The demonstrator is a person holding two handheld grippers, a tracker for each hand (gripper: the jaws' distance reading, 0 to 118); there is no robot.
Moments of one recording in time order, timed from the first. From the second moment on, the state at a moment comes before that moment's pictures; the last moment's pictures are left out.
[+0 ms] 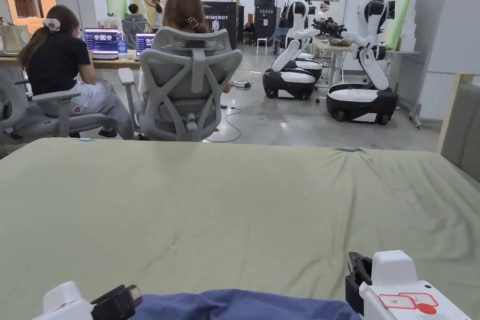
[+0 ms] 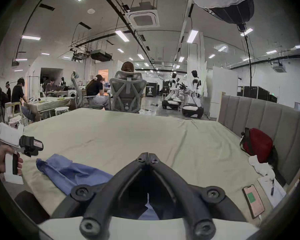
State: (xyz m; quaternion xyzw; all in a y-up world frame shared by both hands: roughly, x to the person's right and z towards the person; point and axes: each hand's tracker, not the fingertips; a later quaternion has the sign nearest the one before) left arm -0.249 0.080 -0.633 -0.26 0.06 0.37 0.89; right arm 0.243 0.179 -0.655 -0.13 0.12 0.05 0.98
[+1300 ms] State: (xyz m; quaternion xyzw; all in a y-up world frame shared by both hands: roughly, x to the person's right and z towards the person) left arm -0.008 0.075 -0.697 -0.31 -0.06 -0.28 0.91; right arm 0.227 0.158 -0.649 -0.18 0.15 0.06 0.97
